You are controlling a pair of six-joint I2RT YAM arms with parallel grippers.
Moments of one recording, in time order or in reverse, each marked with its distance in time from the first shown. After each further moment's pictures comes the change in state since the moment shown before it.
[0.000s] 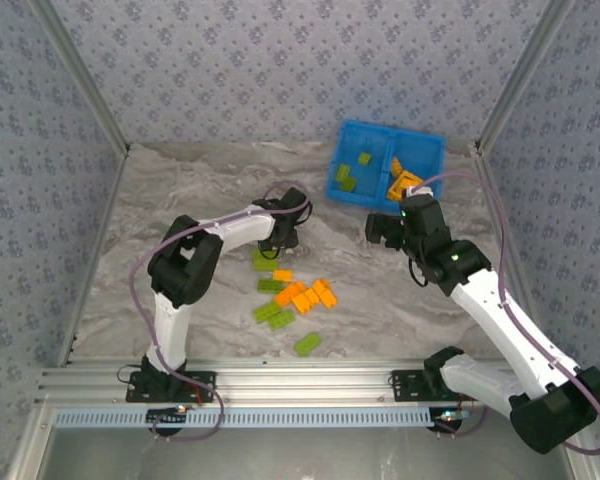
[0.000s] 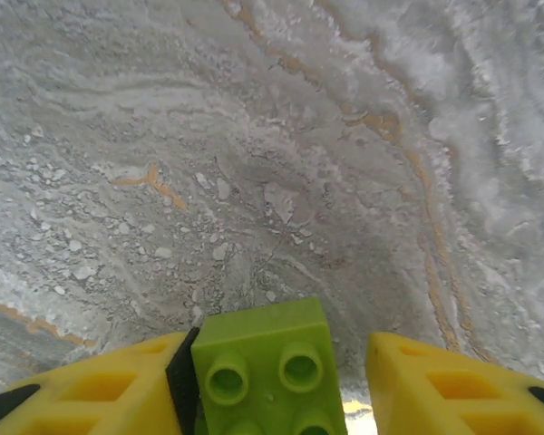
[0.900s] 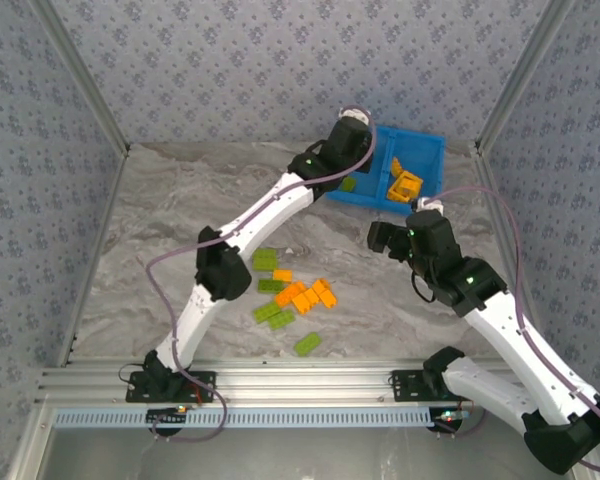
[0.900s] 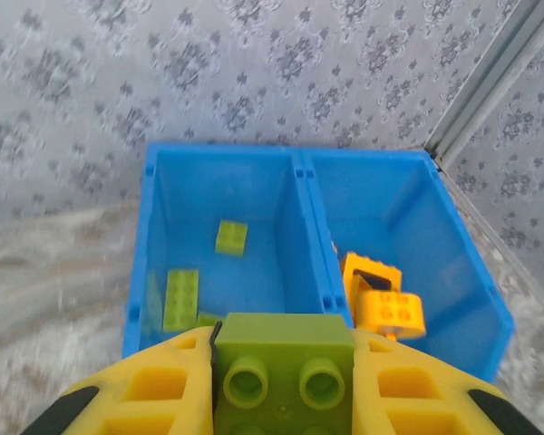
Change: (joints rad) left arm -0.132 0.386 1.102 0.113 -0.018 0.532; right arm 0.077 -0.157 -0.036 -0.072 0.032 0.136
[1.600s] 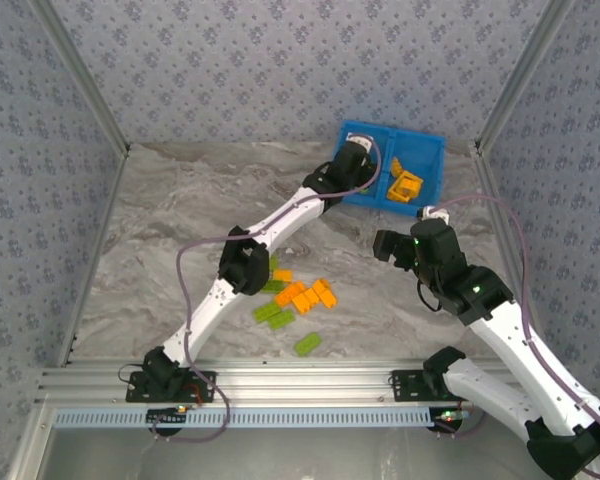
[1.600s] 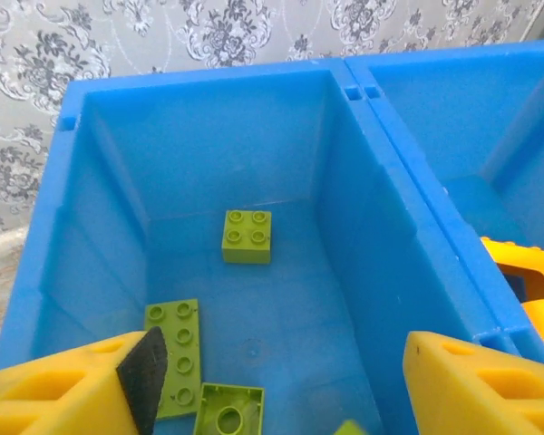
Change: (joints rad) left arm 0.039 0.272 0.124 0.154 0.041 0.075; right arm 0.000 -0.047 -0.027 -0.055 0.011 0.007
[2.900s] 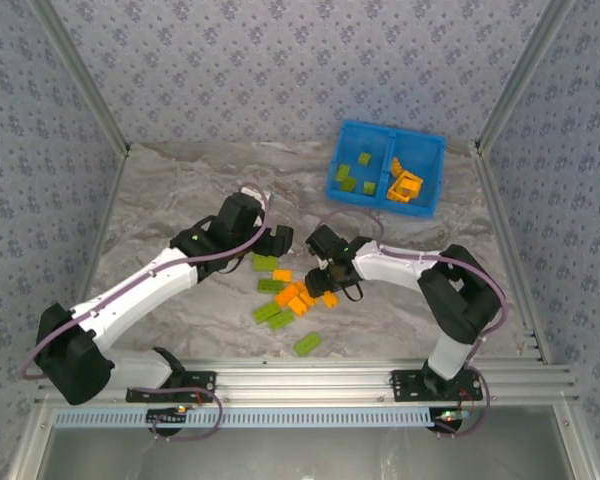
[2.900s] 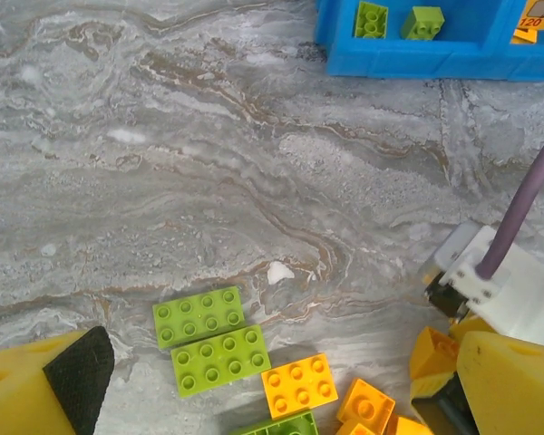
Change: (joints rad) left arm 0.043 -1.454 -1.664 -0.096 0.078 -0.167; right arm 0.219 0.920 0.074 0.264 -0.322 -0.190
